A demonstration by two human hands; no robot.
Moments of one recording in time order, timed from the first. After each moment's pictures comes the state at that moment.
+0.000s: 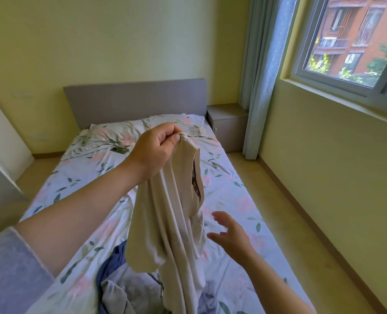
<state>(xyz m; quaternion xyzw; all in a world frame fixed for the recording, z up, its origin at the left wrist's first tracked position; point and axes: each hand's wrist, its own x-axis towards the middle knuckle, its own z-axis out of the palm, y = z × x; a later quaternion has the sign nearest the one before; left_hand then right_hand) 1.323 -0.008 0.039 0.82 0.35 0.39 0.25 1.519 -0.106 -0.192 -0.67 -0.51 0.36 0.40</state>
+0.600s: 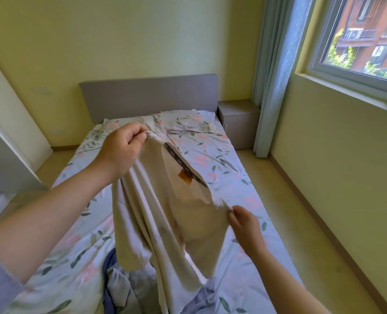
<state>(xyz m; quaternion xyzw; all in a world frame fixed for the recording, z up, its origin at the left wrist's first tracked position) 1.278 0.002 0.023 0.79 0.42 0.41 0.18 1.555 -0.106 -0.188 -0.69 -0.52 0.24 0.45</state>
